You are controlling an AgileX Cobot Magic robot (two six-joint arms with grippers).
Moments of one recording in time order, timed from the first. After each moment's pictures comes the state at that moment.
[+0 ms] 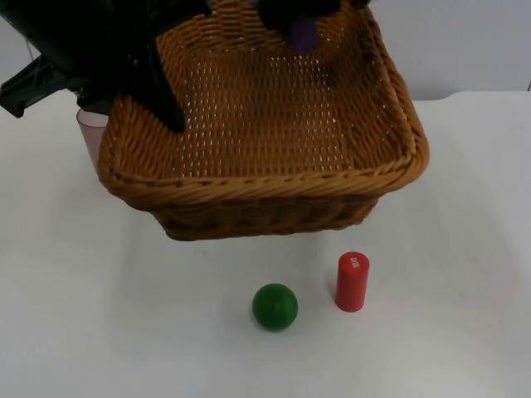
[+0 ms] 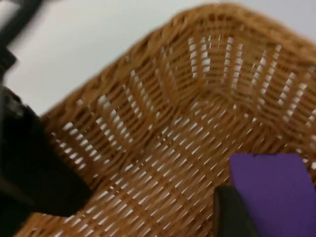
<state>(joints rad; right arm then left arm) 0.60 1.80 -1.48 0.35 0.48 -0.45 -0.30 1.64 -1.19 -0.47 0.85 -0.16</state>
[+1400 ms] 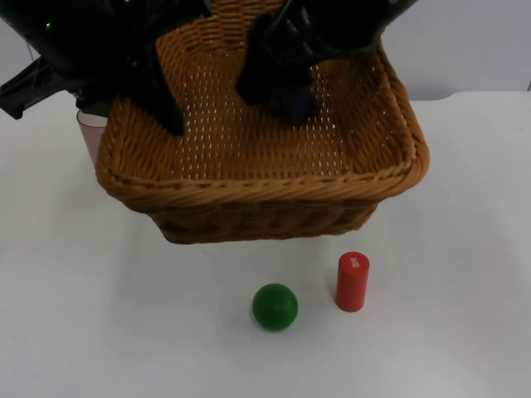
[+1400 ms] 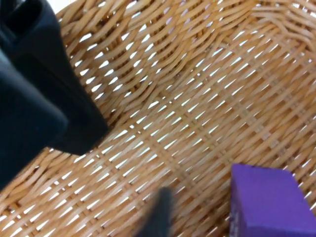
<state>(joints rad) 0.64 1.84 -1.48 0.21 0.56 -0.39 -0.30 1.64 -1.19 -0.46 0.86 -0.16</state>
